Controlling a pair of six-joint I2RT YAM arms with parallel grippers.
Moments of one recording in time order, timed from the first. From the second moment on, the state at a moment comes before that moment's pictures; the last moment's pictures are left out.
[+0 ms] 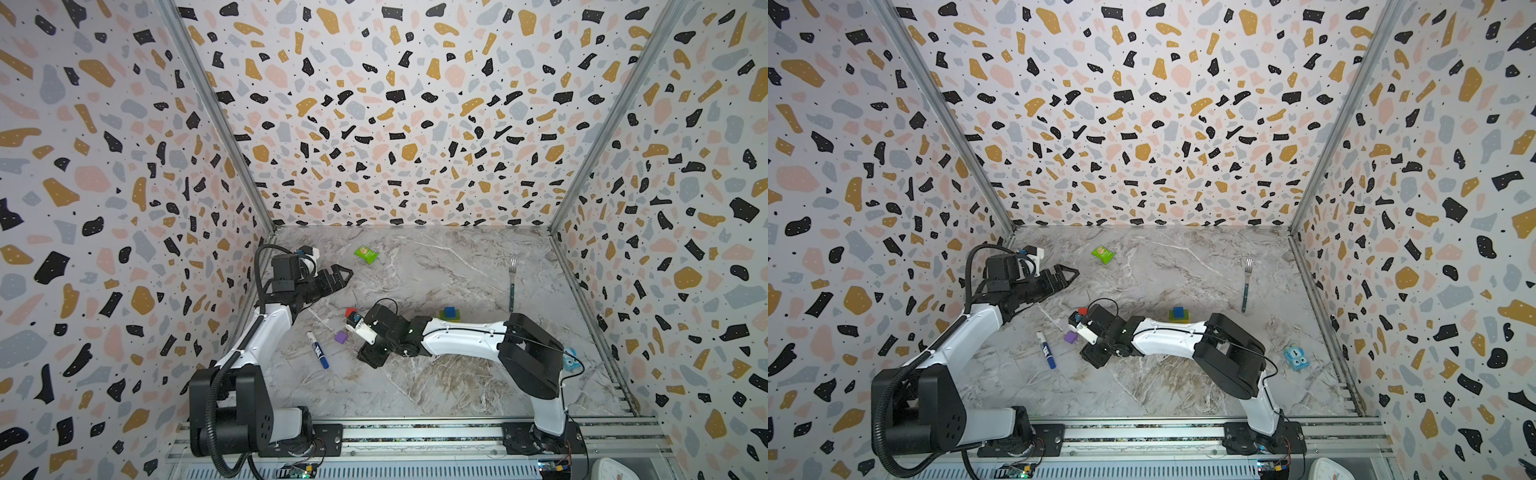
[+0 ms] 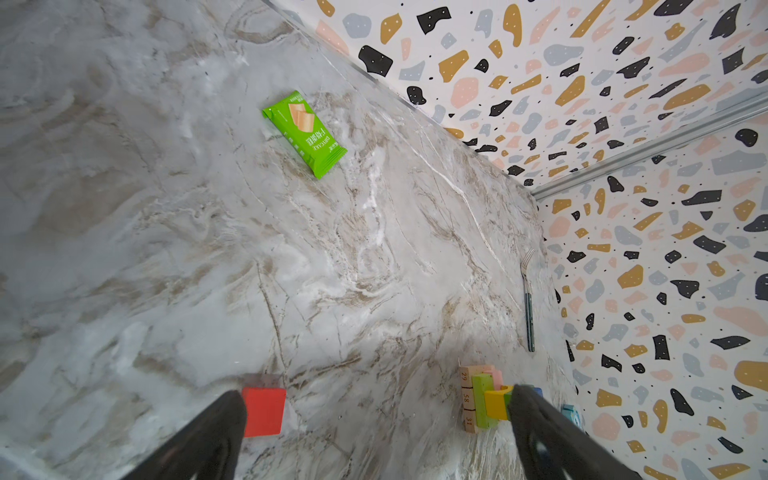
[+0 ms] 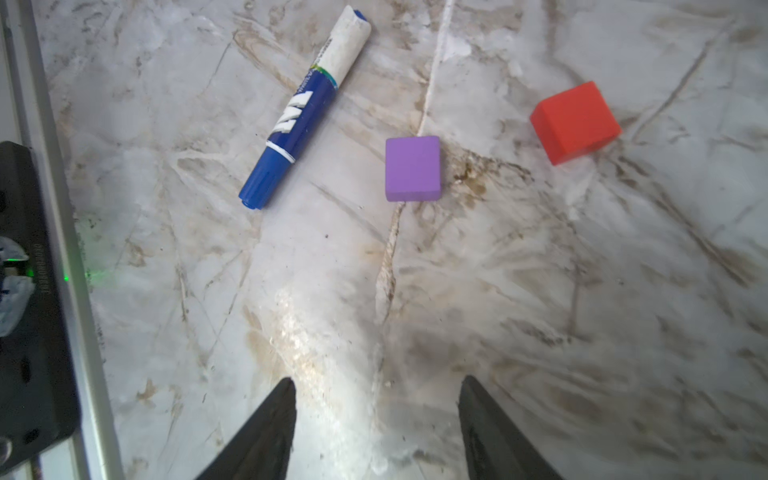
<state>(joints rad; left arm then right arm) 0.07 1.34 0.87 -0.22 0.60 -0.43 1.14 2.00 1.38 -0.24 -0.13 0.05</state>
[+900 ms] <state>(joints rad) 0.08 1.34 0.86 -0.19 0.60 -0.45 1.20 2.26 1.55 -0.03 0.02 -0.04</state>
